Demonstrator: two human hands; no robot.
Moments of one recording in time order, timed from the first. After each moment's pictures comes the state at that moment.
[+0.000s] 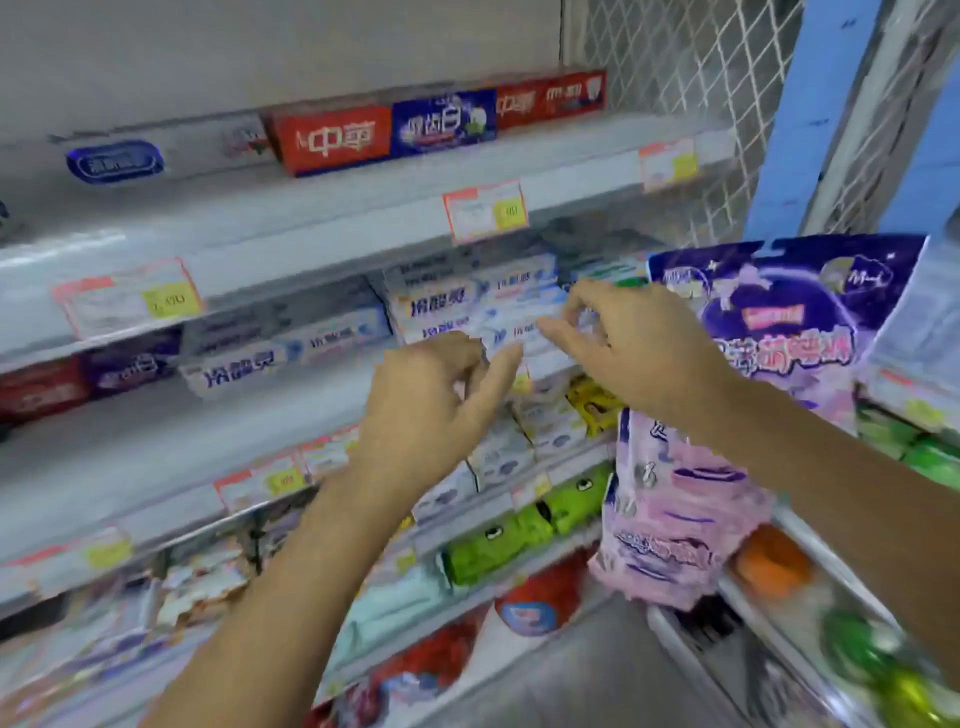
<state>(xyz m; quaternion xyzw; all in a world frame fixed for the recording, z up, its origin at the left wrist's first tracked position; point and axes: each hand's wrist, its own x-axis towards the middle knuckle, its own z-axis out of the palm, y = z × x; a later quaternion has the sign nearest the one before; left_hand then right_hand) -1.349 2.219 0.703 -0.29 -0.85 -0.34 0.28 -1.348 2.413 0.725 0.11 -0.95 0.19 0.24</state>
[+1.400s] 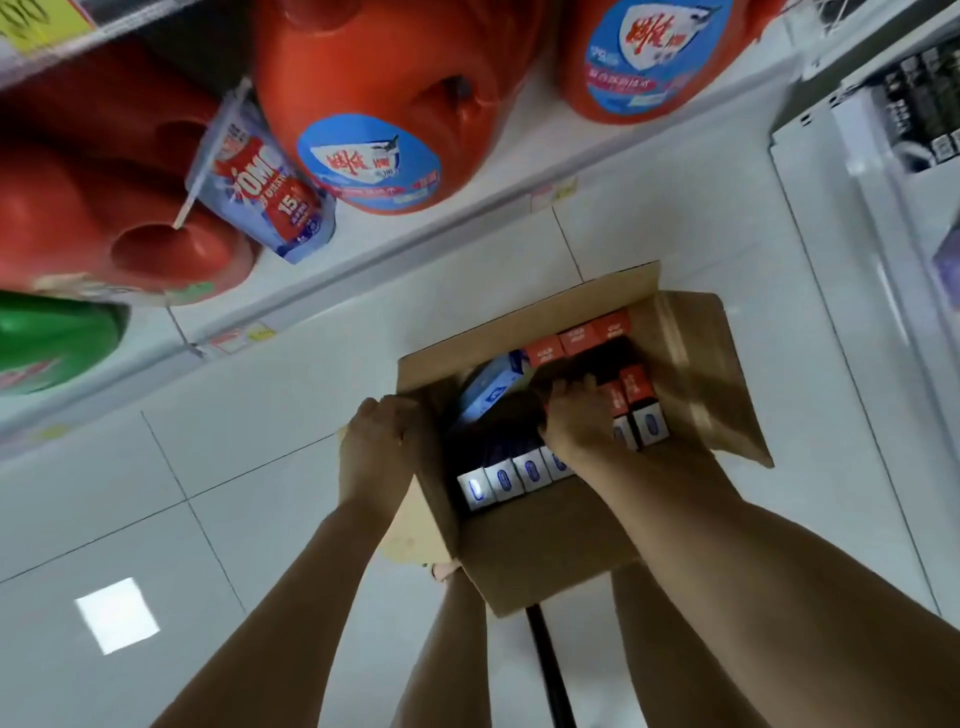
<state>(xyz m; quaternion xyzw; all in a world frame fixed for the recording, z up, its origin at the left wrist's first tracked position) -1.144 2.021 -0.102 0.13 -0.92 -0.27 -0.25 -1.146 2.239 -0.184 -0.05 -0.91 -0.01 -0.40</state>
